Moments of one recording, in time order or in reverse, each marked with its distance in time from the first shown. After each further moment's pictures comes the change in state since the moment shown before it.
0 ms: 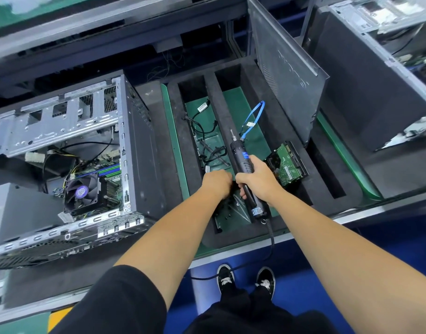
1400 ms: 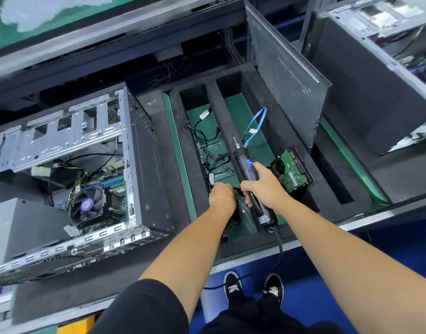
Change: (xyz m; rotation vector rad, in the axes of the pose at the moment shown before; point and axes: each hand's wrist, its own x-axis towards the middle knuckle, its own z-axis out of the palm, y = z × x) left_hand 0.003 0.010 0.027 -0.147 0.056 -0.183; right_hand 0.001 -0.002 -0.002 -0.007 -0.012 0.014
